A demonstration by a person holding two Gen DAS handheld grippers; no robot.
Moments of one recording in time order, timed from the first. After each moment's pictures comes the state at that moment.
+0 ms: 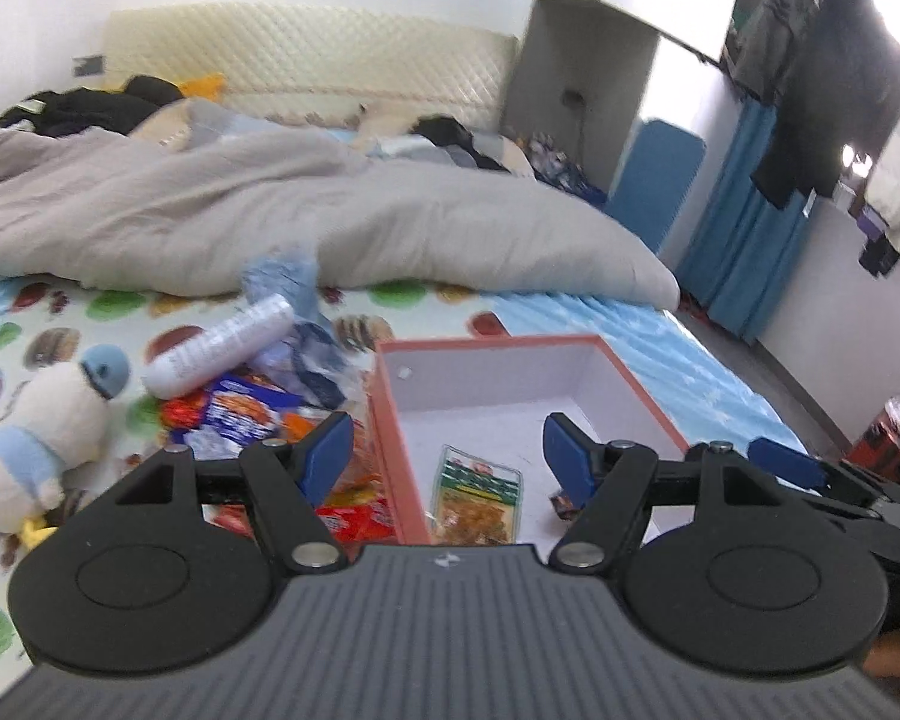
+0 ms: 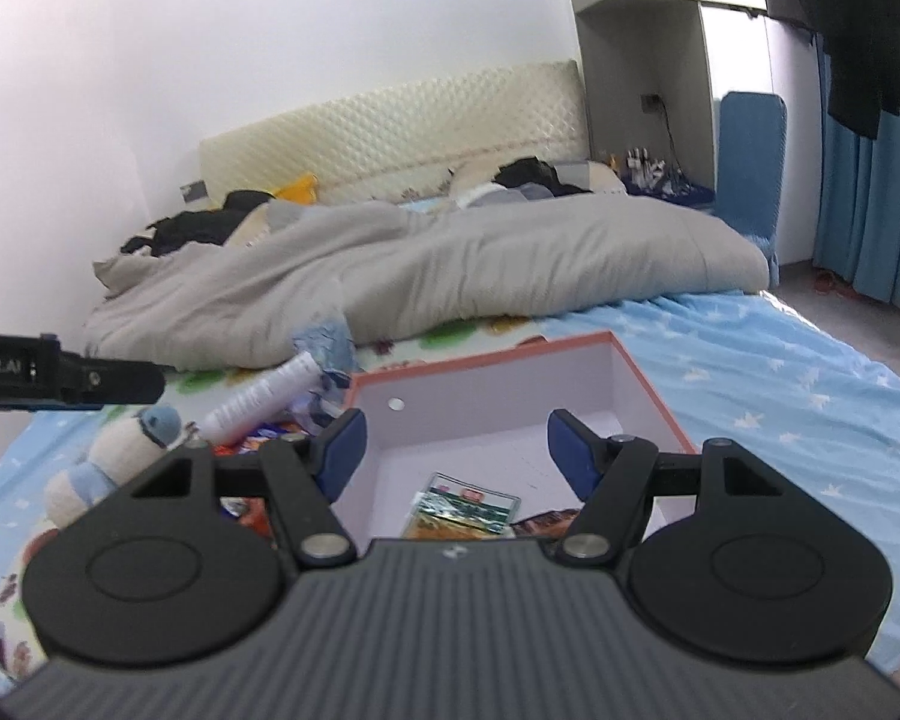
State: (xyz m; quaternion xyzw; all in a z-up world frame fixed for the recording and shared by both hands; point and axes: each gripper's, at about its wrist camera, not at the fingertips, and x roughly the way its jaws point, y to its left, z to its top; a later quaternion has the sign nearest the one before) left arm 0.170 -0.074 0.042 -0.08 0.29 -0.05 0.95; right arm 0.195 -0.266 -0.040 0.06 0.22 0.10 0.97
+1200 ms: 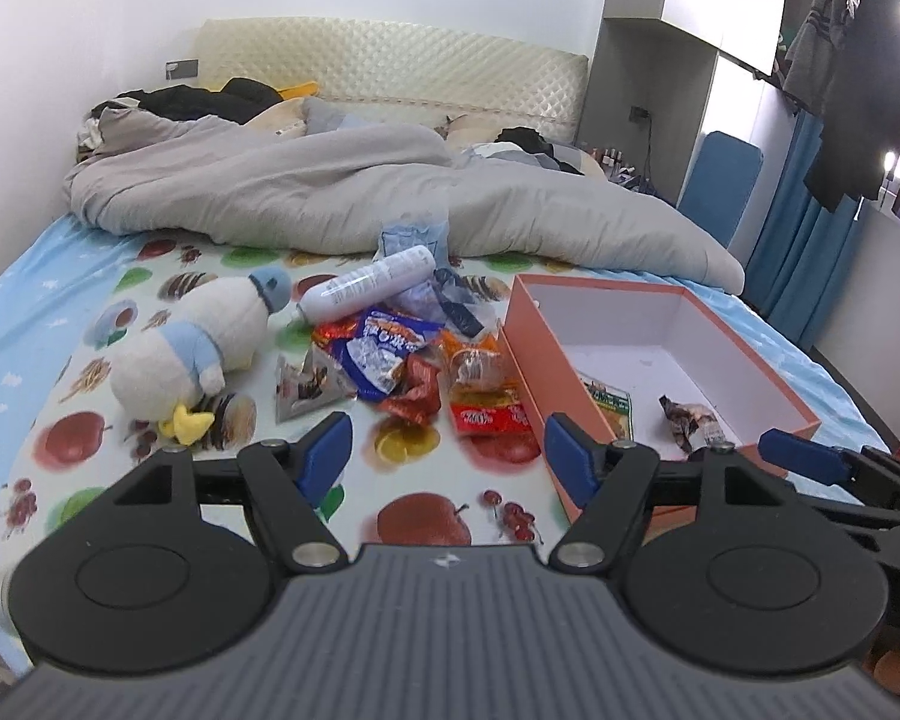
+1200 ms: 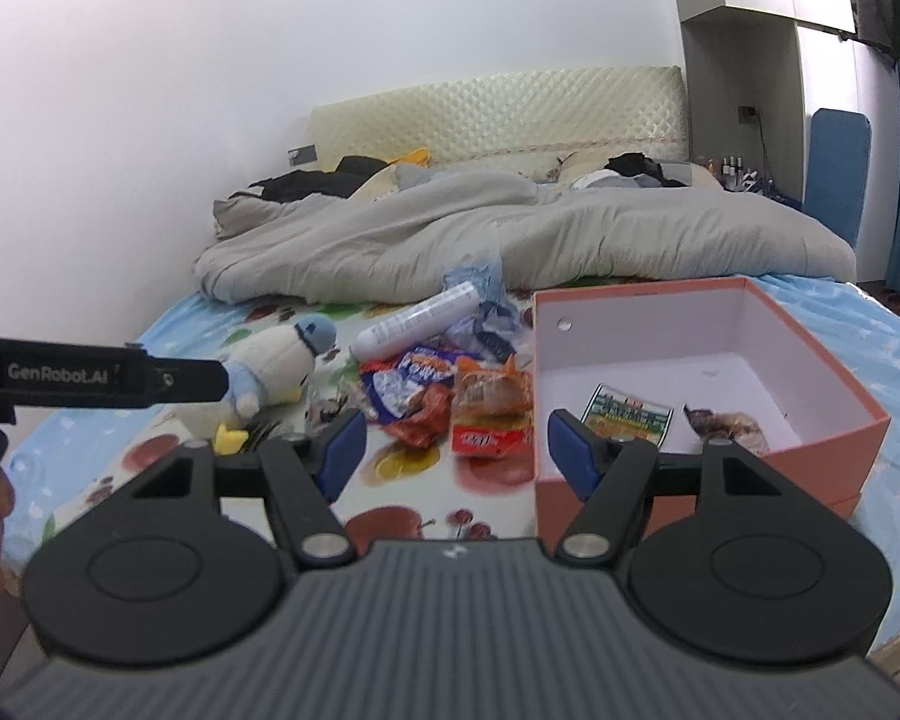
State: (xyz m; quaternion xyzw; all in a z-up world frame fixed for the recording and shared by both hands) left arm 0.006 0.015 -0.020 -0.08 0.28 0.02 0.96; right arm 0.066 -0.158 -0.084 0.03 0.22 0.18 0.96
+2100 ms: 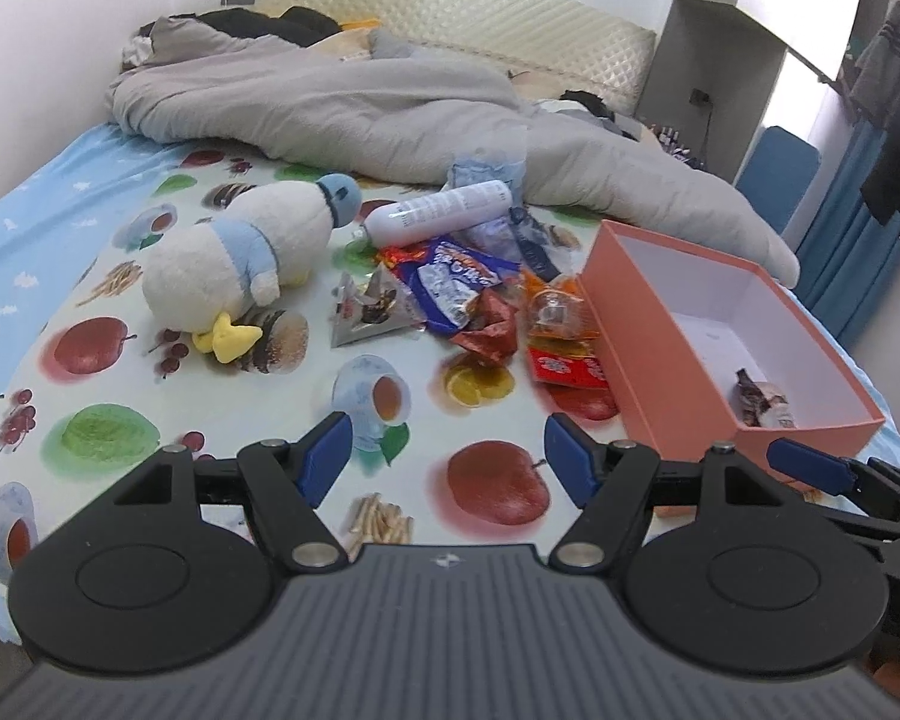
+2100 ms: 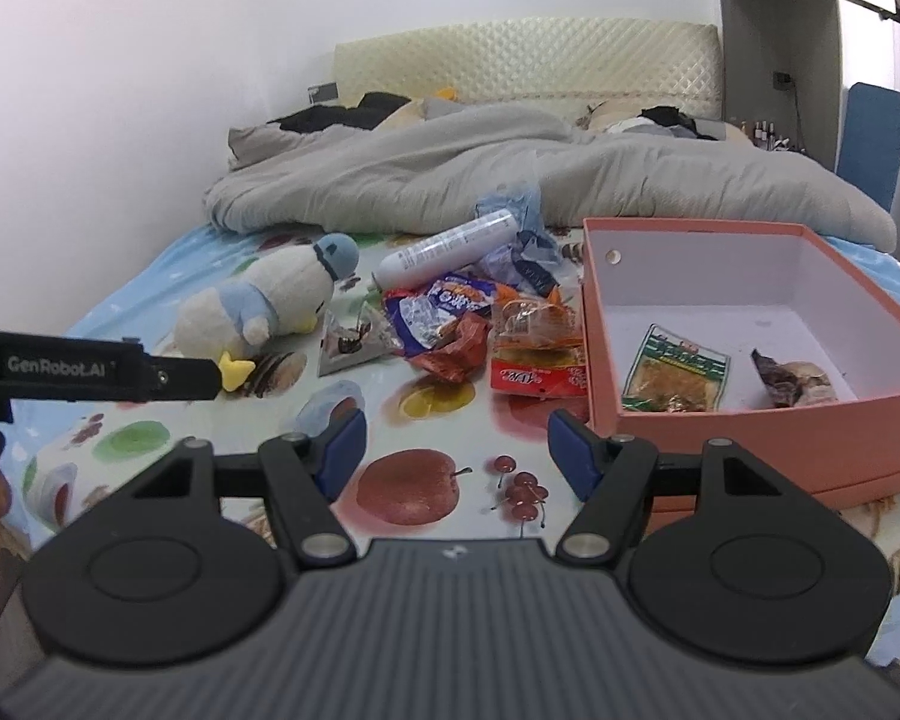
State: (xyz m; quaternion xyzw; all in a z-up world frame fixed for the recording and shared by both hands) left arm 0.037 0.077 -0.091 -0.13 0.32 0.05 0.94; right arm 0.109 -0.110 -0.134 0.00 0.27 0.20 0.94
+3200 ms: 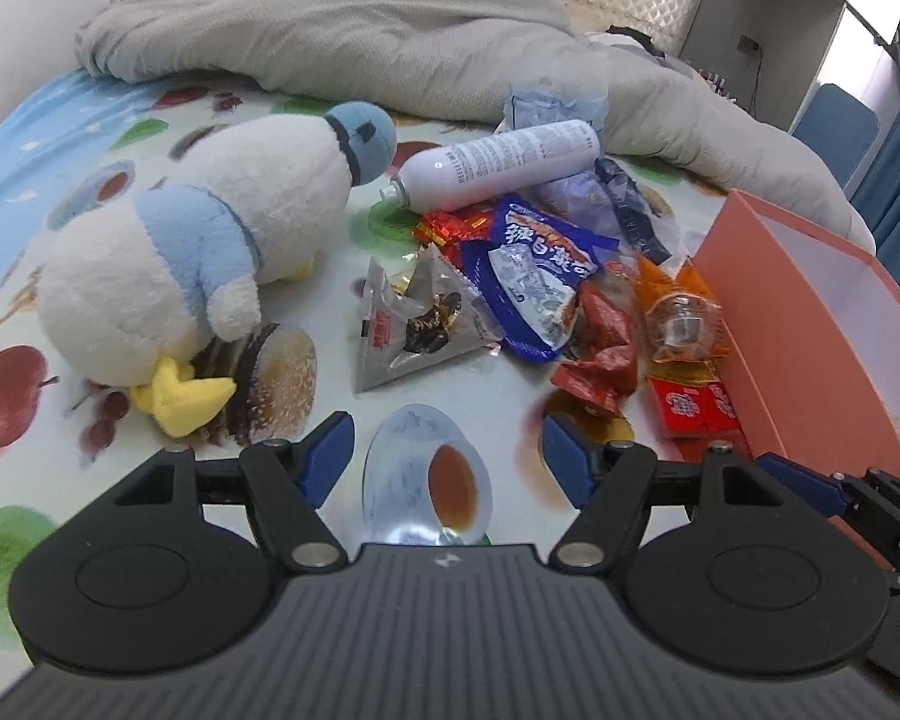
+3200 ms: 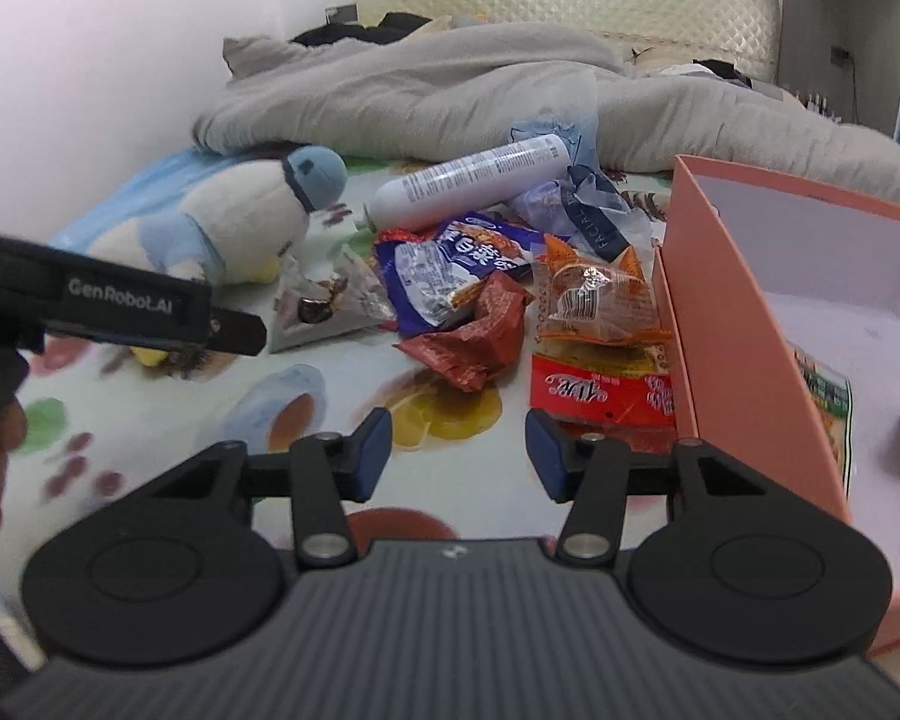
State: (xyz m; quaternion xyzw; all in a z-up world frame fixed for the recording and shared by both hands) left arm 0.213 0.145 -0.180 -0.13 0.39 0.06 0.91; right arm 0.242 -0.035 -0.208 -0.07 0.31 0.21 0.92
